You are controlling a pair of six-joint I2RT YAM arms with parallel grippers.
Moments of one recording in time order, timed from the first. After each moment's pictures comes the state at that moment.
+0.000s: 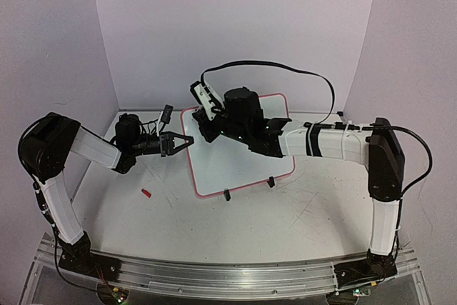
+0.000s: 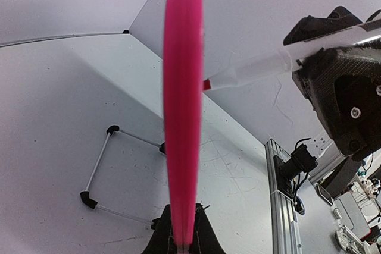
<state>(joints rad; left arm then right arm) -0.39 1.81 0.80 0.91 0.94 -0.50 0.96 2.01 1.63 0.17 0.14 -0.16</state>
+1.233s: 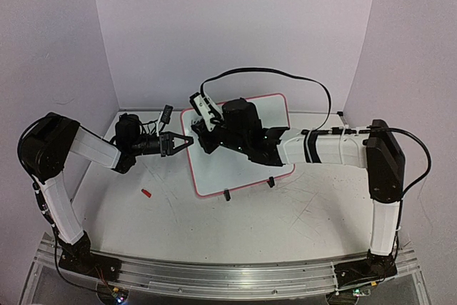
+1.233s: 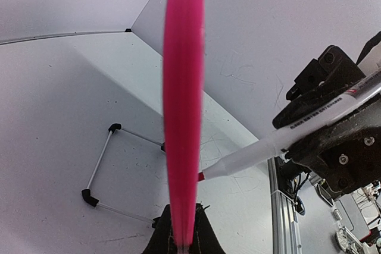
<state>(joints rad) -0.39 1.81 0.80 0.90 0.94 -0.50 0.98 2.00 1.55 0.20 0.13 -0.09</state>
